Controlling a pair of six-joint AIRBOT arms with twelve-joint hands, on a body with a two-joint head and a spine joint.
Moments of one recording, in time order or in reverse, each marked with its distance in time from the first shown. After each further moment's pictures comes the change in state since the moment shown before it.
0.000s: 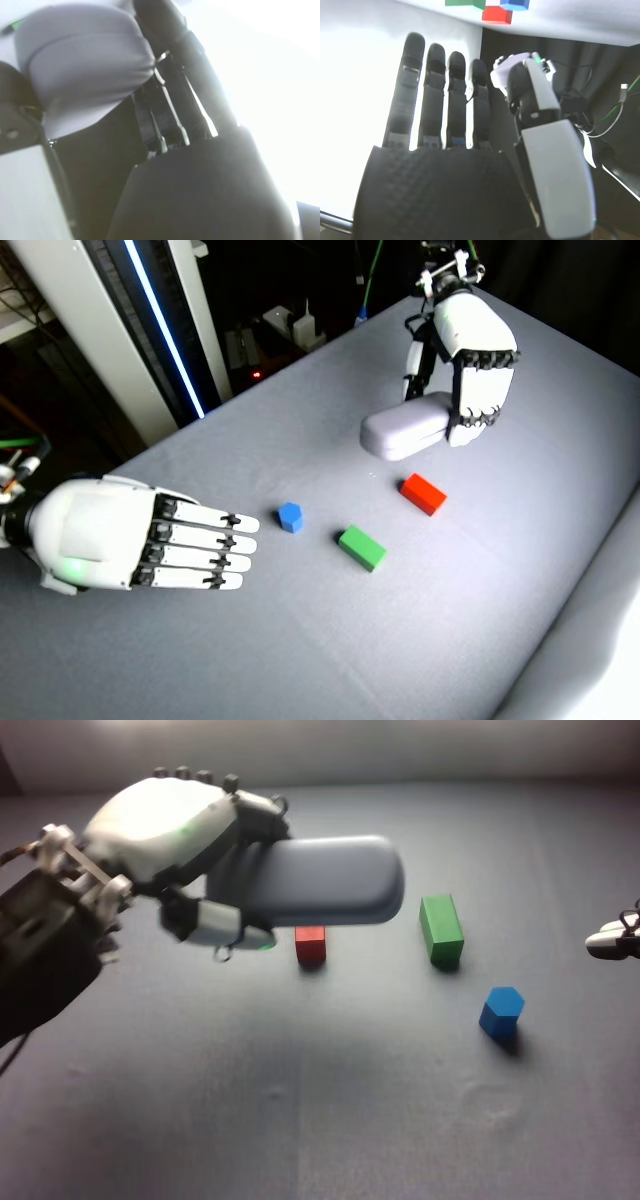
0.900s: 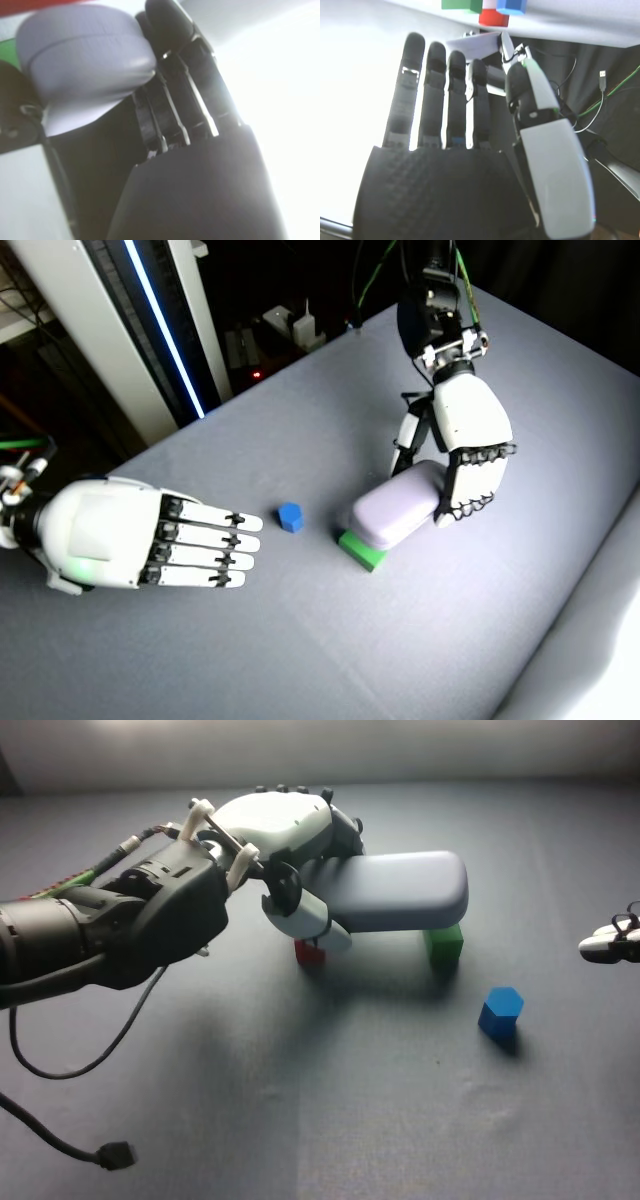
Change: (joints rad) left arm -0.117 -0.277 0.268 -0.139 0.298 0.068; right arm 0.013 -0.014 0.012 -0.016 -0.019 0.003
